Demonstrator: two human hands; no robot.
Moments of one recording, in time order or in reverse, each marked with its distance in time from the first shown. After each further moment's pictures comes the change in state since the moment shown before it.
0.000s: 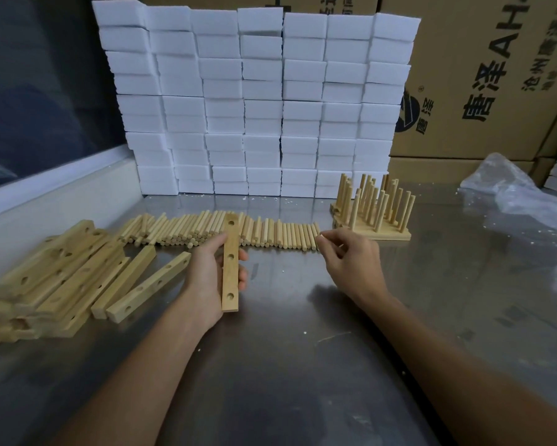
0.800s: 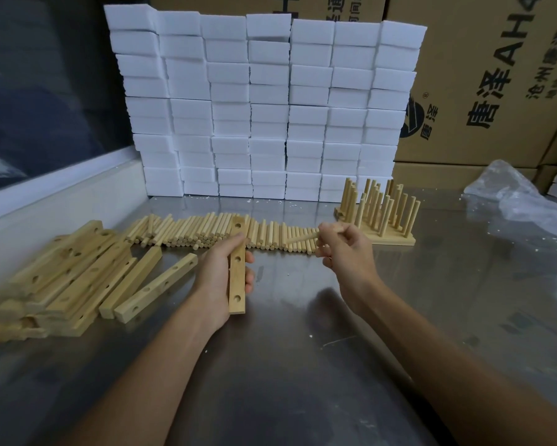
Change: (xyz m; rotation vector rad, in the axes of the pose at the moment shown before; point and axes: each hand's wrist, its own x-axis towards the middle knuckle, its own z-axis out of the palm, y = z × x) left_hand 0.001 -0.001 0.001 0.043 0.001 0.037; right_hand 0.006 -0.041 0.005 0.754 -0.018 0.519
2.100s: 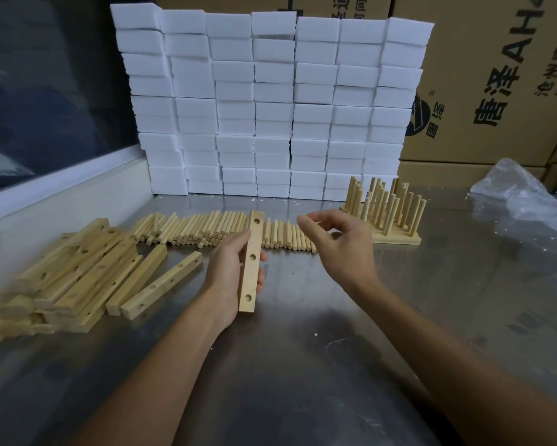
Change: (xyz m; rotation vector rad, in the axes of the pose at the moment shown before) left_hand 0.000 -0.003 0.003 0.081 -0.037 0.038; right_hand -0.004 -0.009 0.012 -0.426 -0.010 -0.378
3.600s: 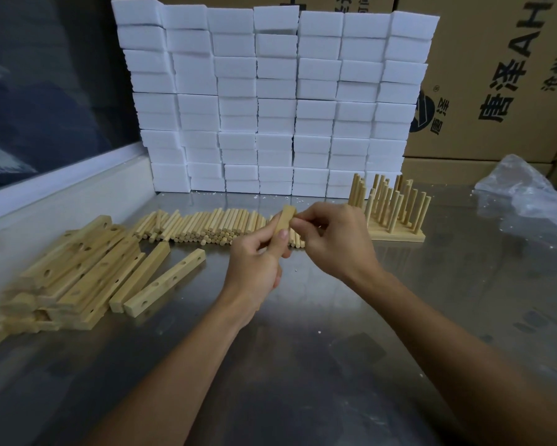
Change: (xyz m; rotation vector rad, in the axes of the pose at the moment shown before) left_hand -0.017 -0.002 0.023 0.337 -0.060 0.363; right_hand 0.005 -0.023 0.001 -0.283 -0.126 -0.233
